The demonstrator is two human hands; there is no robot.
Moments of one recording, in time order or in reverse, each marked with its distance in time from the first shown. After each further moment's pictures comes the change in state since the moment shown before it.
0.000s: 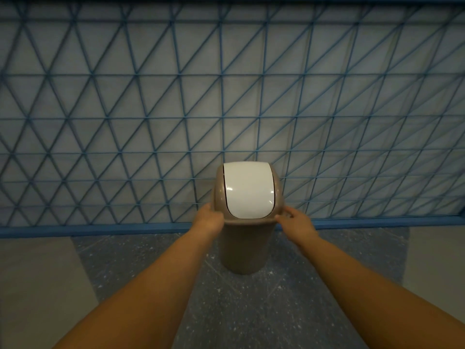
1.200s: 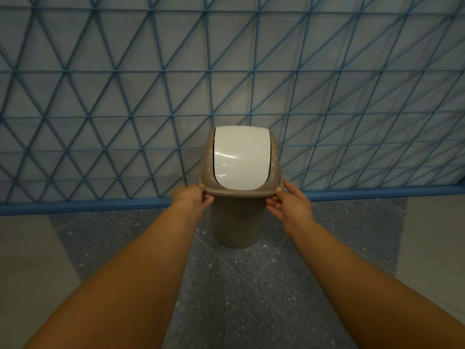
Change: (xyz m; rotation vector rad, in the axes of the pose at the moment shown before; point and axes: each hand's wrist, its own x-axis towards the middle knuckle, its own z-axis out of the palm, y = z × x) left_hand 0.054 -0.033 0.021 -0.661 0.079 -0.308; right_hand 0.013 0.032 0.023 0.778 0.126 0.231
